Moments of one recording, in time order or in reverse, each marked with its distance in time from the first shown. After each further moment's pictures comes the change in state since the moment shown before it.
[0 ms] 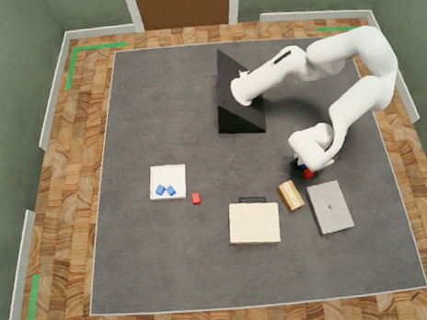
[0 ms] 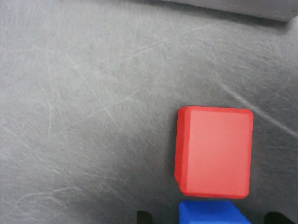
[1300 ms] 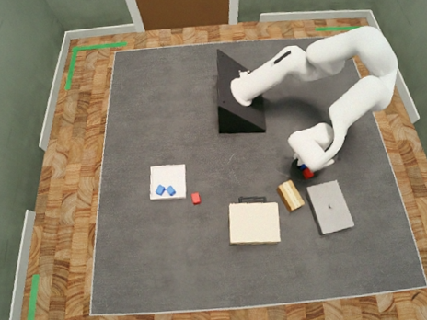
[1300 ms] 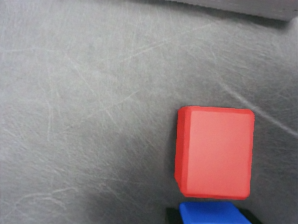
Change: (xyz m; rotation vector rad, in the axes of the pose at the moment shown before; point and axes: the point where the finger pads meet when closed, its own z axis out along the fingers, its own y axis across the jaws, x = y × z) arm 0.000 0.000 0.001 0.000 0.000 0.000
